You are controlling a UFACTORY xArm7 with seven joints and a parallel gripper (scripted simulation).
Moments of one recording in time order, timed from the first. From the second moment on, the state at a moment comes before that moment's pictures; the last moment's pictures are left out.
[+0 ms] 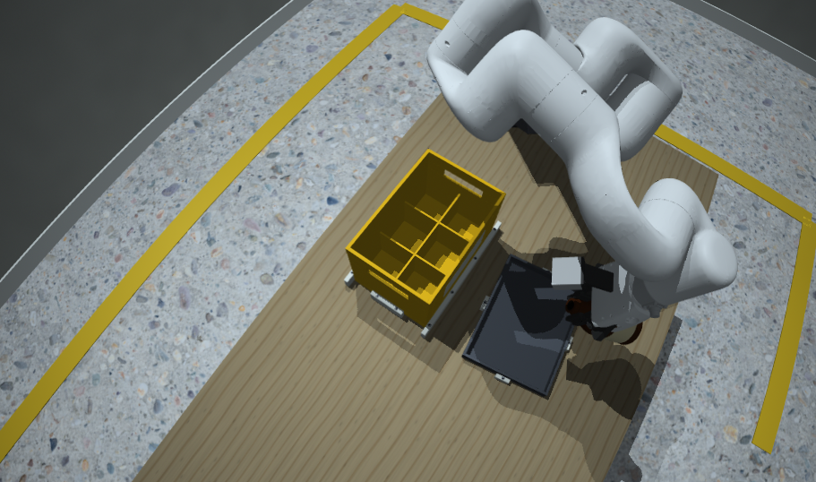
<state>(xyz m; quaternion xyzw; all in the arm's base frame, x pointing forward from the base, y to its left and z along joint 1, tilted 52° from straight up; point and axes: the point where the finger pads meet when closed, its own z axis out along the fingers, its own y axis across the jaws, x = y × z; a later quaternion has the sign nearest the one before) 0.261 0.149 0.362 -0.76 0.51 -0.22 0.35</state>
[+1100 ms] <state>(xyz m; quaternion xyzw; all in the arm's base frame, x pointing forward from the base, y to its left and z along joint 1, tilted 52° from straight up) 0.260 0.150 0.362 -0.75 0.51 -0.24 0.34</state>
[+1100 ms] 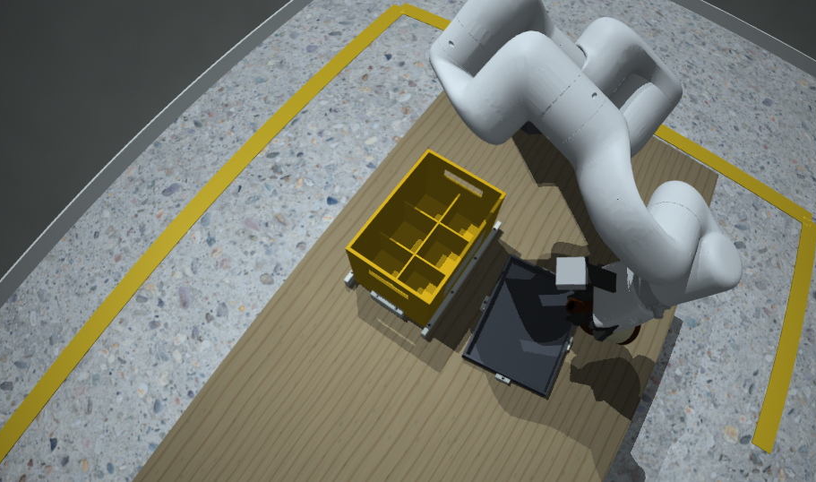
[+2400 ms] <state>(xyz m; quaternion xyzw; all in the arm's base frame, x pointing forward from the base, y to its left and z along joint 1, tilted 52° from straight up) 0.259 0.150 0.362 -0.73 0.54 -0.30 0.29</state>
